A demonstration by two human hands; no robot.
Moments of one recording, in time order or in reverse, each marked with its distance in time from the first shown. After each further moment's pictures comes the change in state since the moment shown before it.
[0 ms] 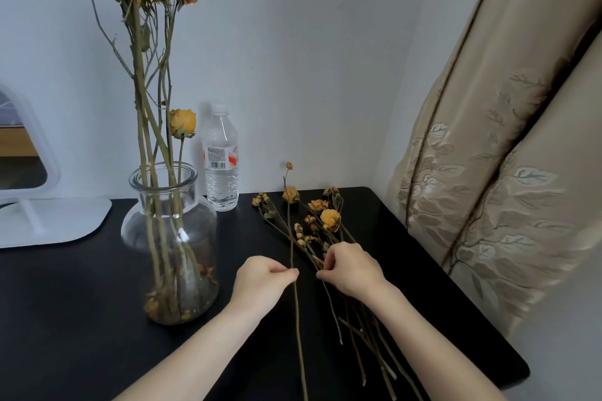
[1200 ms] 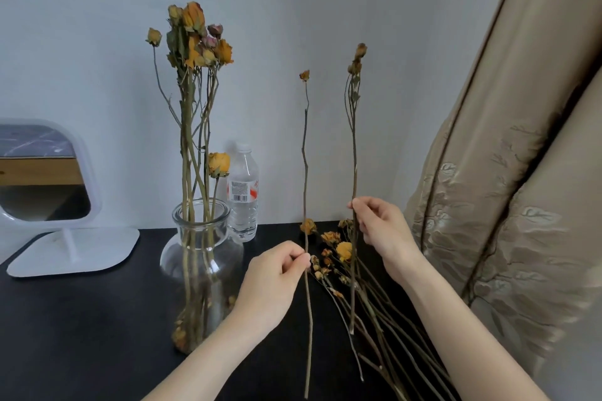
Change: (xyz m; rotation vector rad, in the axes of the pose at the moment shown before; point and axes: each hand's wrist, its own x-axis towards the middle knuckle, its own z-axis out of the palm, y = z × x) left_hand -0.021 0.047 -0.048 0.095 0.109 0.488; right_hand -0.012 -0.037 -0.088 1.011 0.343 -0.158
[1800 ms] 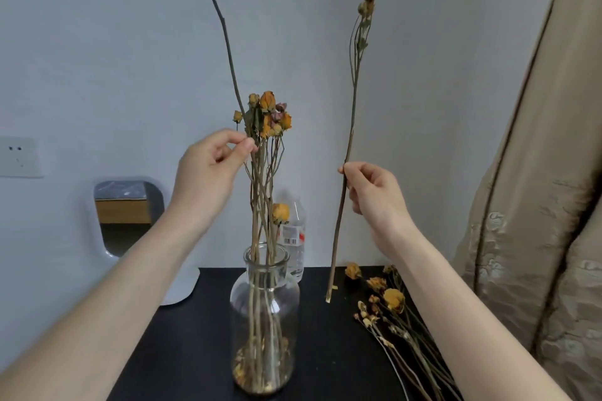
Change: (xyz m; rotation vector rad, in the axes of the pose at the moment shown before) left_hand 0.052 0.079 -0.186 -0.055 0.475 0.240; right_hand -0.003 -0.127 0.066 0.199 -0.065 -0.270
